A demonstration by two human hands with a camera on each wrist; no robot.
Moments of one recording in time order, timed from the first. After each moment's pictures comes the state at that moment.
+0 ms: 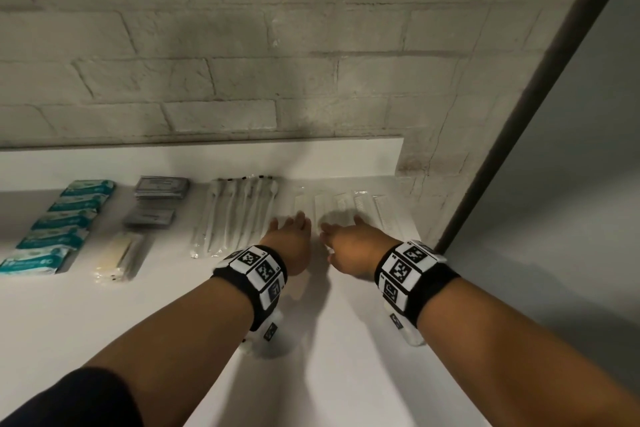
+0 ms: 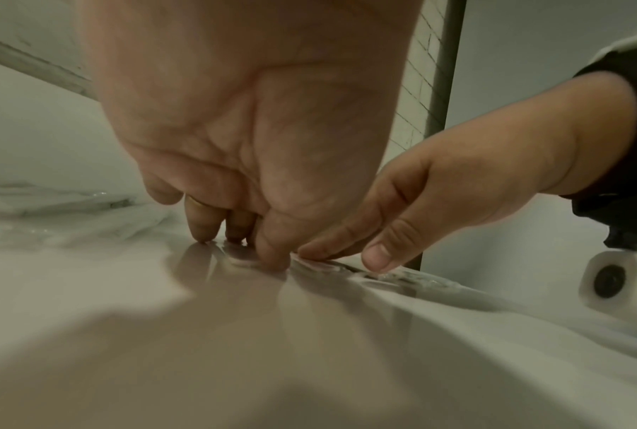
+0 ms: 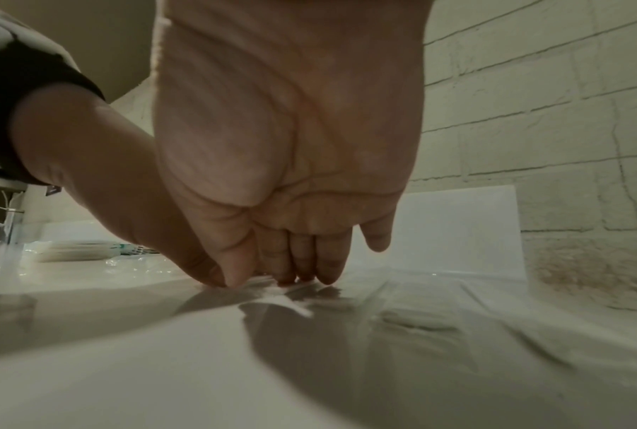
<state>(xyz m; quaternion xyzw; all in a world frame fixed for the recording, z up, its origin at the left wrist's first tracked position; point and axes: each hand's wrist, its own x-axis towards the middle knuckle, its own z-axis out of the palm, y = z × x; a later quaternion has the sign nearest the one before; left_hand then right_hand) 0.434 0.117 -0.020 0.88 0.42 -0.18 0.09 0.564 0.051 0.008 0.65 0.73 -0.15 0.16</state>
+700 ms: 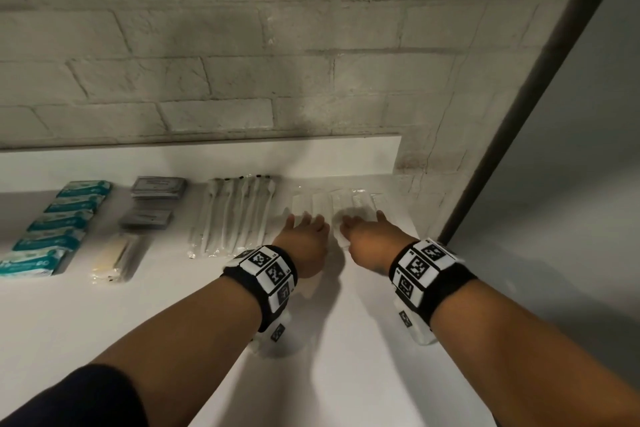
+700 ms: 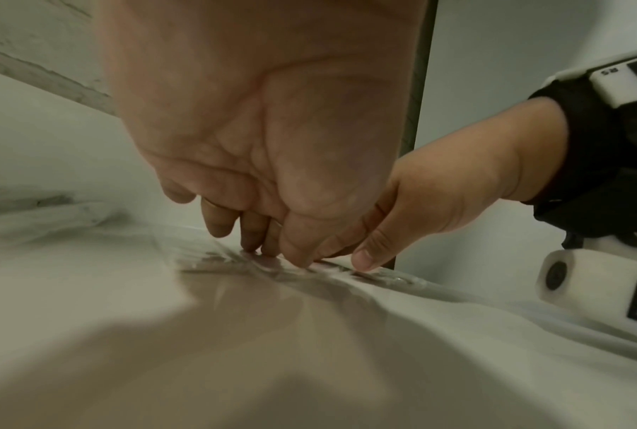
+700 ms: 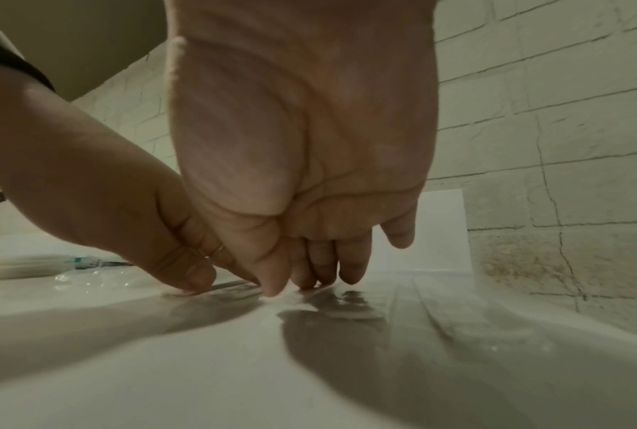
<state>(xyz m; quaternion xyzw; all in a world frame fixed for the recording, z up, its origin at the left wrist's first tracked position) 0.451 0.103 -0.019 0.93 0.35 -0.12 0.03 0.585 0.047 0.008 0.71 0.65 -0.17 0.20</state>
